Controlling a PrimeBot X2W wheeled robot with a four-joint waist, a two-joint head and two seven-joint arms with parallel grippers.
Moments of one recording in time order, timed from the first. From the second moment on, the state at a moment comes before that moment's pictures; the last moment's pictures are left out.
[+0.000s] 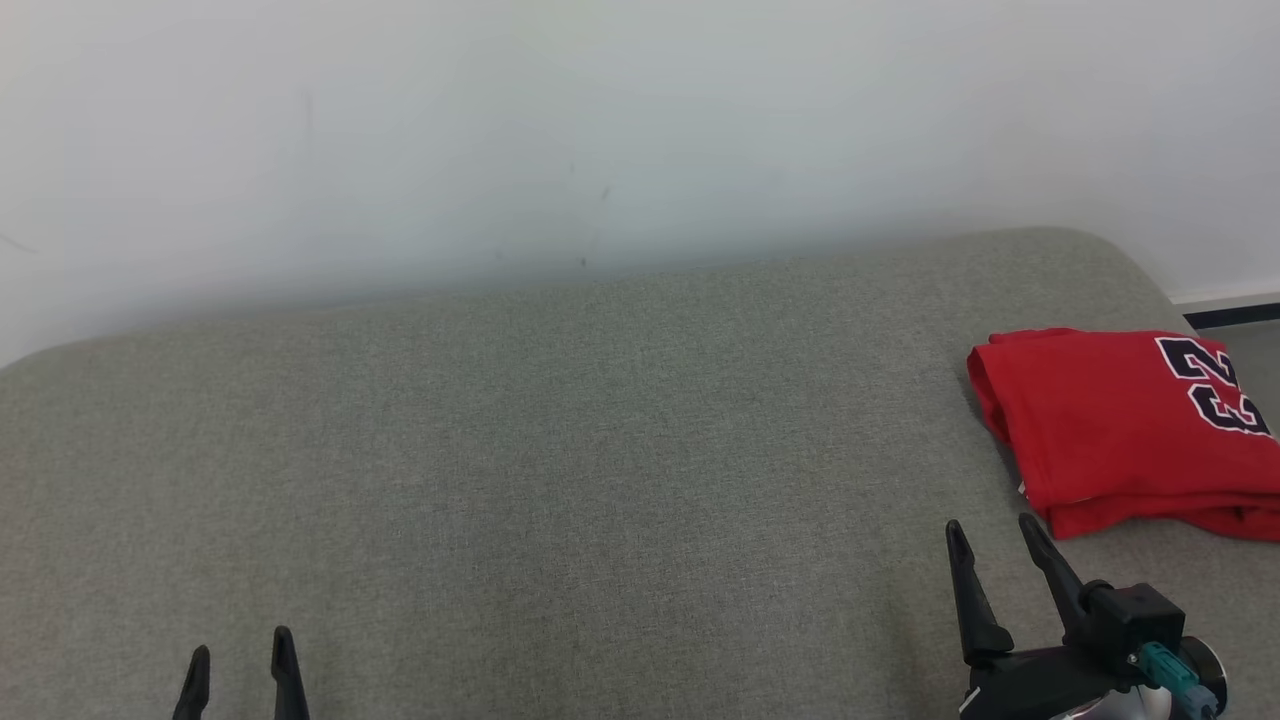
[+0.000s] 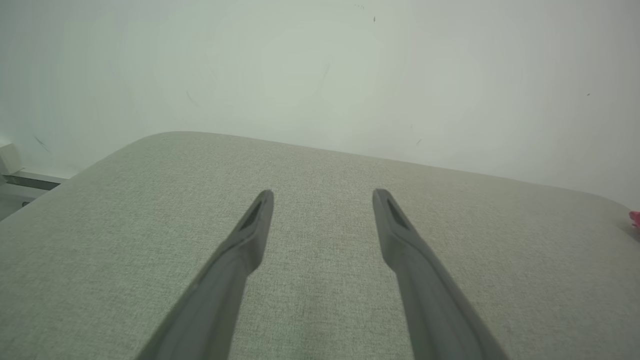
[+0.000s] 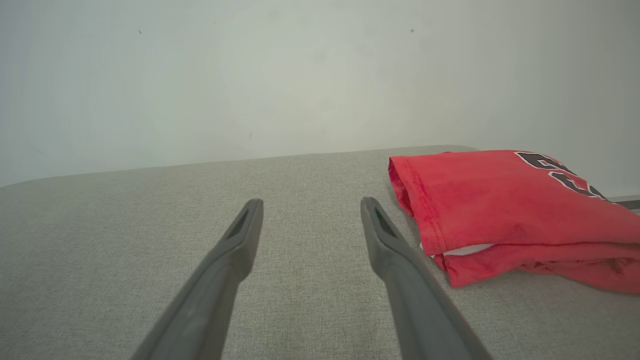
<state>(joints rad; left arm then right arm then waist) 0.10 0.05 0.13 0.16 -0.26 -0.10 -0.26 -0.12 -0.13 0.07 0.40 0.19 0.13 -0.25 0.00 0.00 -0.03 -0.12</state>
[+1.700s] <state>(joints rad) 0.08 0.04 0.12 0.23 -0.57 -0.09 -0.16 -0.07 -0.10 0.05 0.42 0.53 0.13 -0.16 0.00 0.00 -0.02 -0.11</state>
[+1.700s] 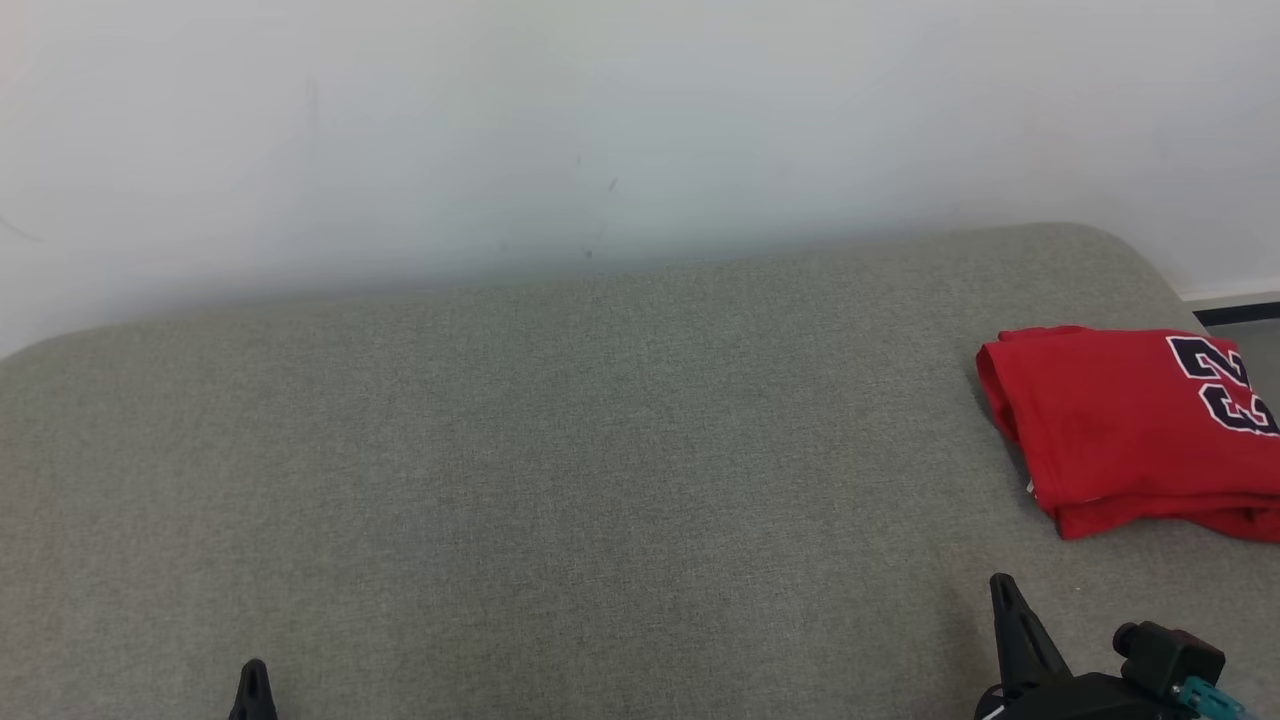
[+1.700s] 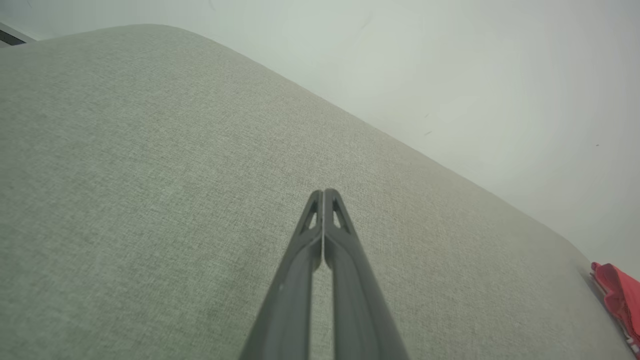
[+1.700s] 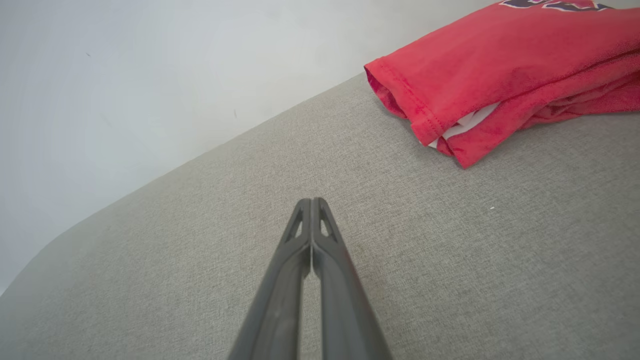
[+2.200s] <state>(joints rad) 0.04 0.04 0.12 0.23 -0.79 -0.10 -0.11 -0.08 -0.09 0.02 0.39 0.76 0.13 -0.10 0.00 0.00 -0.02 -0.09</state>
